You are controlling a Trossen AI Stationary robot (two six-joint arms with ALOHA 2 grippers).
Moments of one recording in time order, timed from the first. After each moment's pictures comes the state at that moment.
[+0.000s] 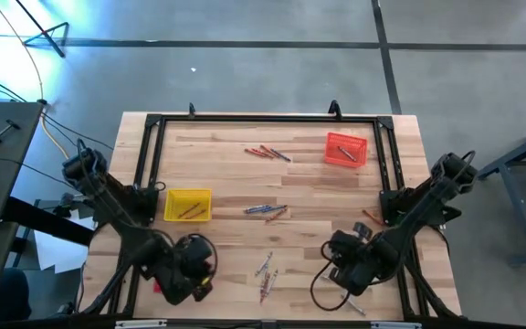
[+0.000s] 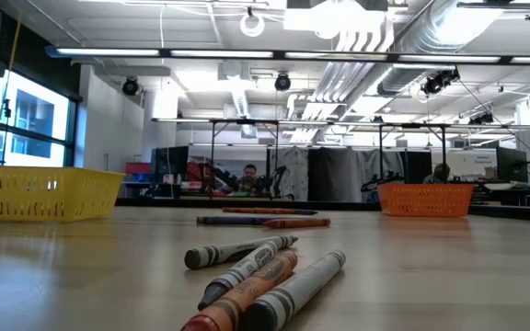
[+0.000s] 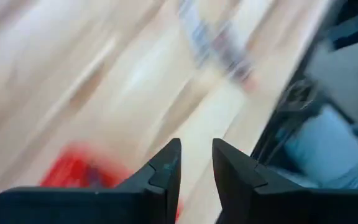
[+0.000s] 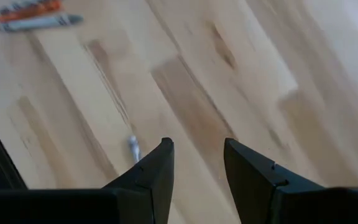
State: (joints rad) left arm -0.84 1.54 1.18 -0.73 -0.44 -1.39; right arm 0.80 1.57 1.20 -1.04 0.33 1.34
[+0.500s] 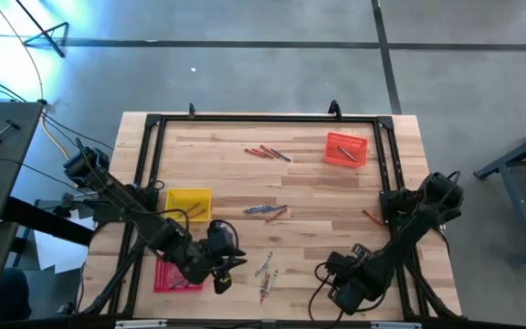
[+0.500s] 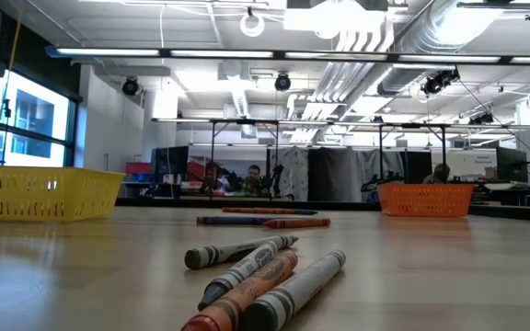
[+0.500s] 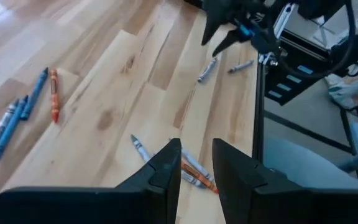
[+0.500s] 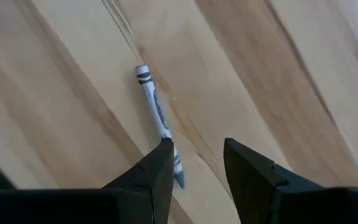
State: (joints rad) left arm -0.68 1.54 1.18 -0.37 -0.55 -0.84; right arm 0.87 1.80 1.20 -0.92 0.15 1.43
